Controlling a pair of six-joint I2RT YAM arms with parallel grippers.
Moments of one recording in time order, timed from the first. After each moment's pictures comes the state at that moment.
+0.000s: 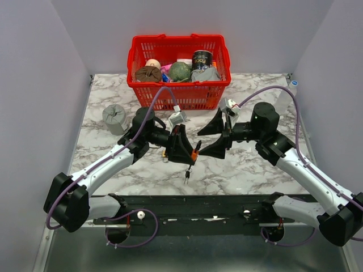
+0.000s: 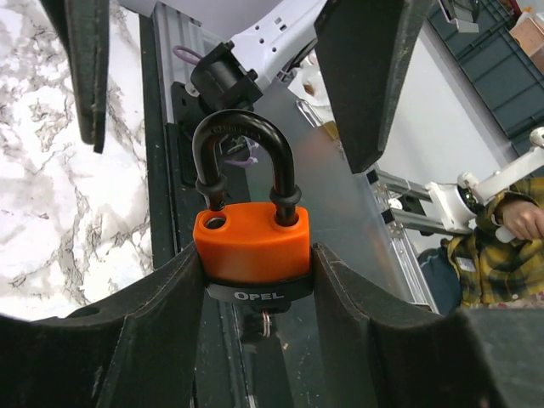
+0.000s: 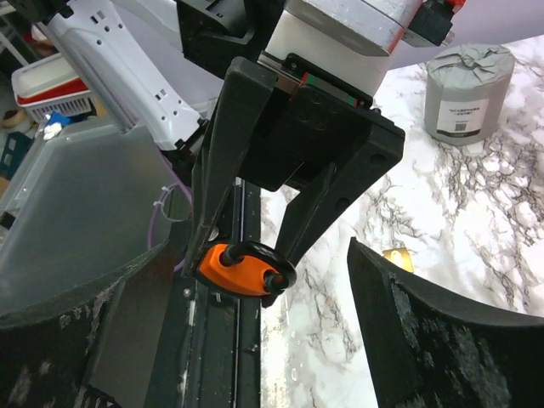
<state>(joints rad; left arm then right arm) -0.59 1.23 0.81 0.30 1.30 -0.53 0.58 1.06 0.94 0.02 -0.99 0.12</state>
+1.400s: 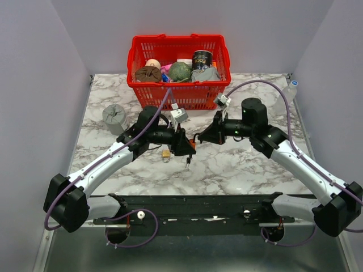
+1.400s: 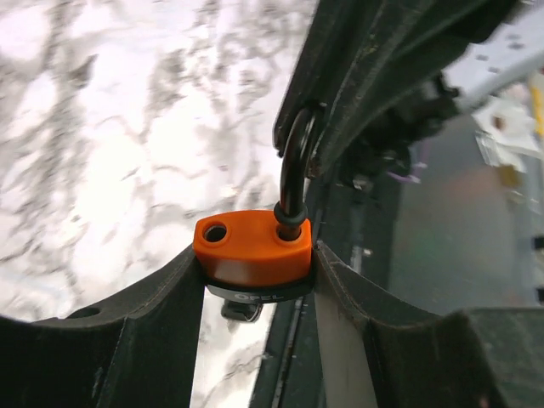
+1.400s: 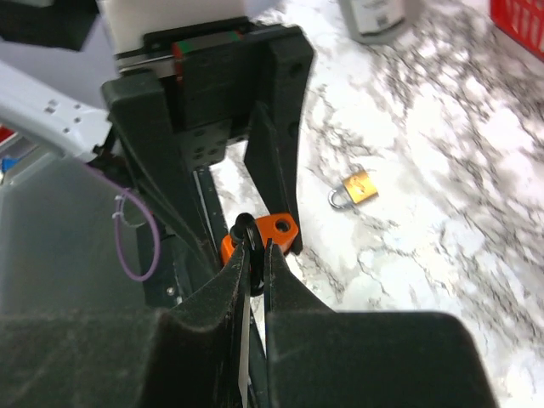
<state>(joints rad) -0.60 1.23 0.89 -0.10 0.85 -0.21 0.58 1.16 1.01 -0.21 -0.71 0.18</state>
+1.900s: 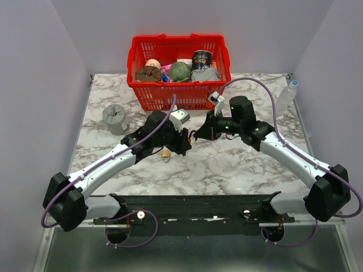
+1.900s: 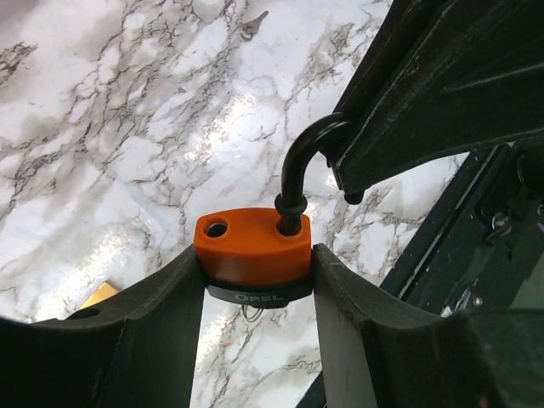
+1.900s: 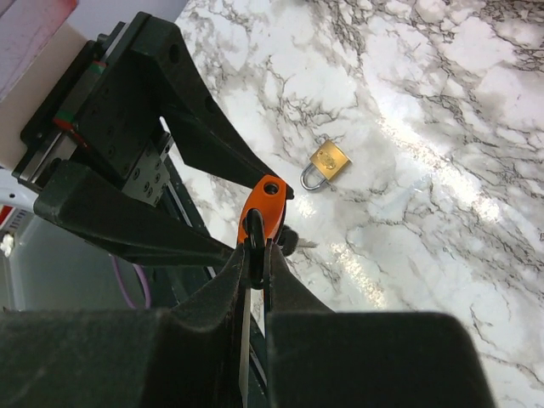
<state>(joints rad) -0.69 1.23 0.90 -0.24 0.32 -0.19 0.58 1.32 1.03 -0.20 -0.60 0.34</state>
